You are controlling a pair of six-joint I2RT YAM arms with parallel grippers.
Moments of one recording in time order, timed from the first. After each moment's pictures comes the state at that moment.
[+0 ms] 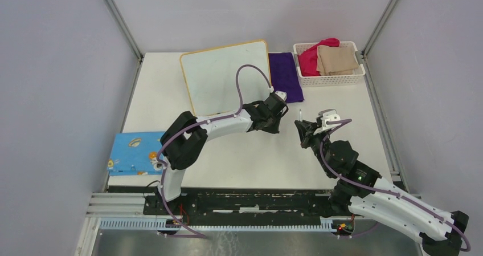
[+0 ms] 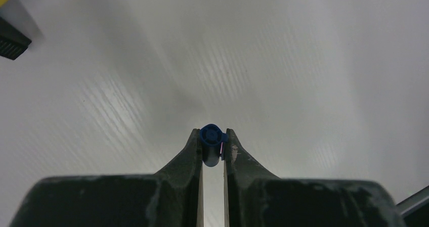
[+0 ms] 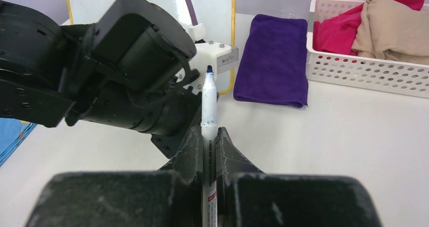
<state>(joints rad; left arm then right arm) -0.94 1.99 1.45 -0.37 -0.12 -0.52 0.96 0.51 0.48 0.00 0.61 0.12</state>
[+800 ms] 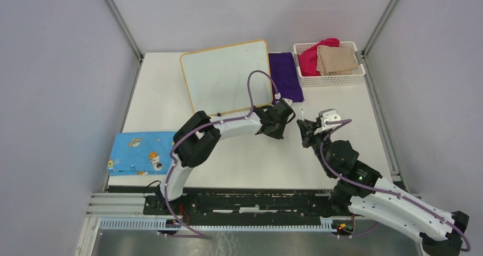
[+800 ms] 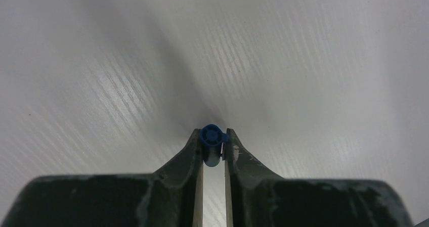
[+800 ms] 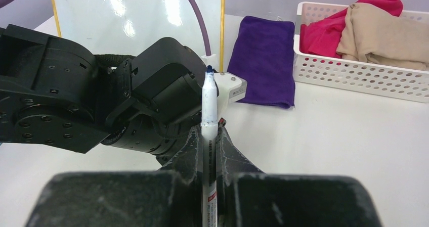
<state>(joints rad) -0.98 2.13 1.55 -0.40 -0.13 -0.52 0.96 0.51 0.48 -0.01 0.64 0.08</state>
